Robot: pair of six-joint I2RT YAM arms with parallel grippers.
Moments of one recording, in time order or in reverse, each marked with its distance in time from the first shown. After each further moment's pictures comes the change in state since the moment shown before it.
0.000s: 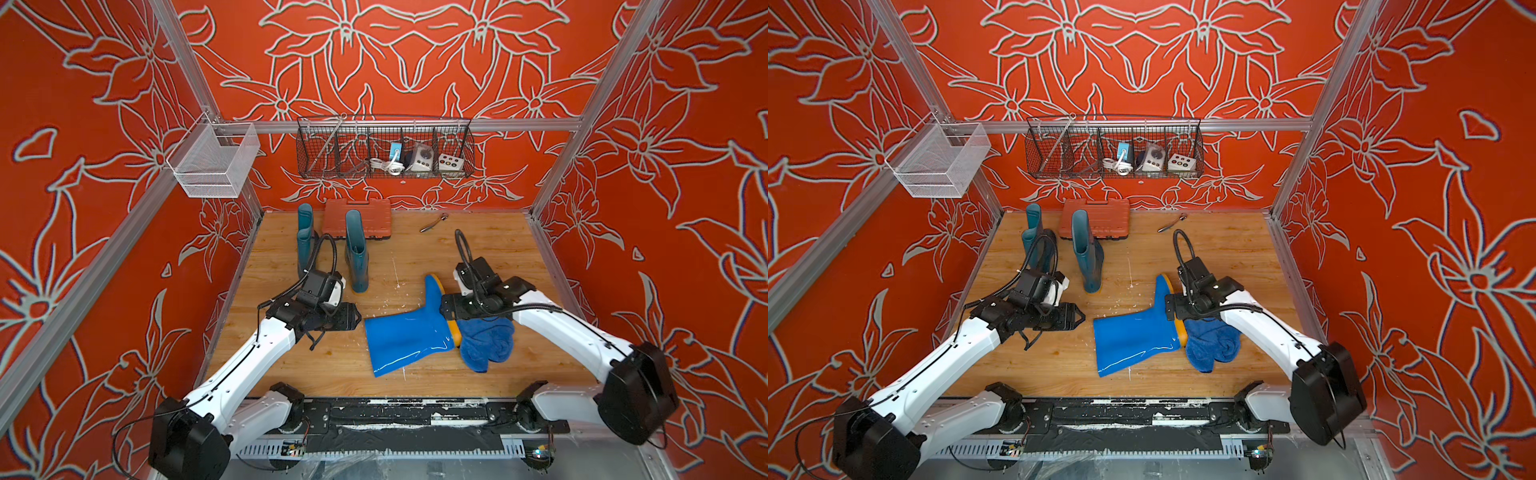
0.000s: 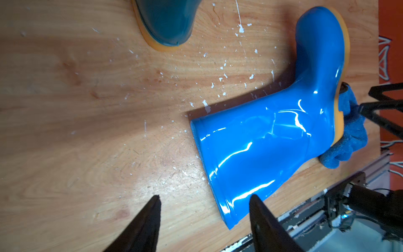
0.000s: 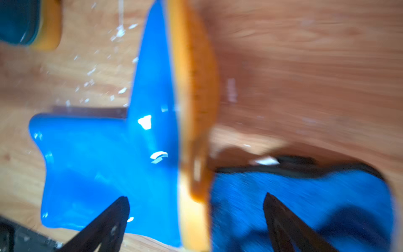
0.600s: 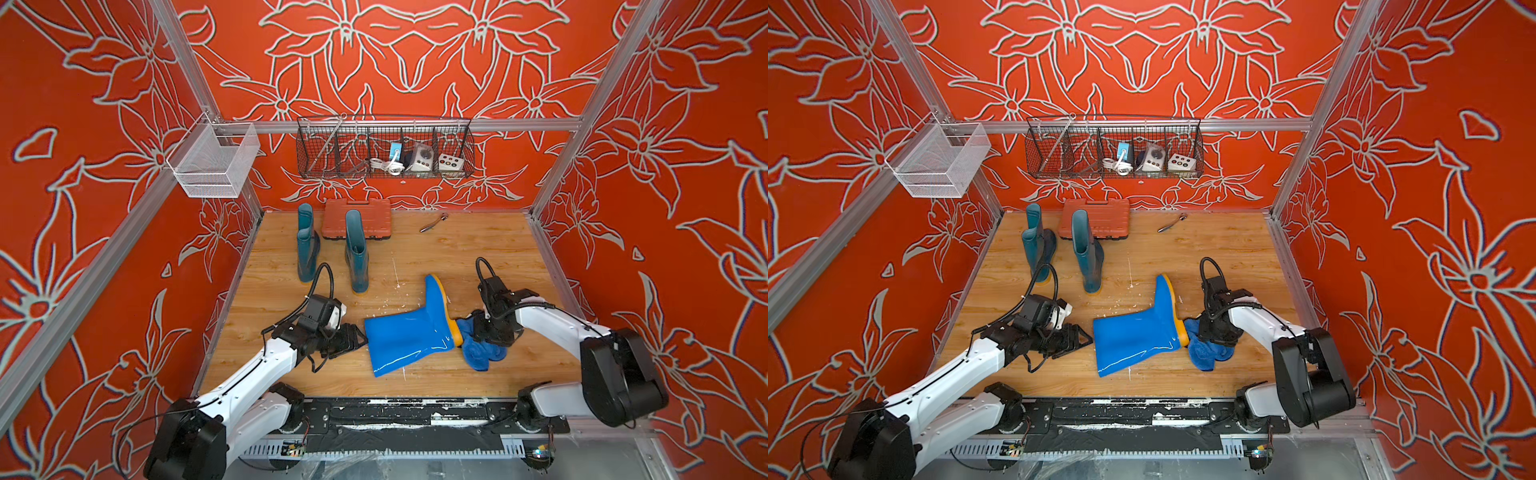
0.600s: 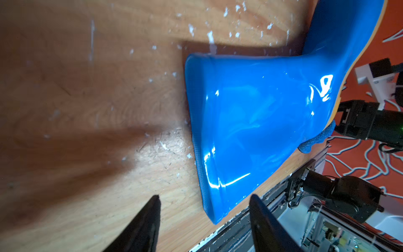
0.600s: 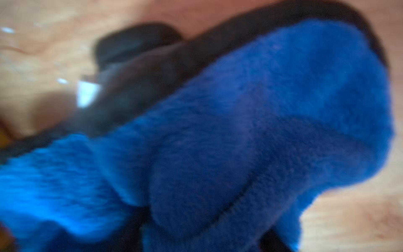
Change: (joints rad) left arm 0.002 -0.065 -0.342 0.258 0.212 -0.257; right arm -0.189 0.151 -0.210 0.001 -0.050 0.039
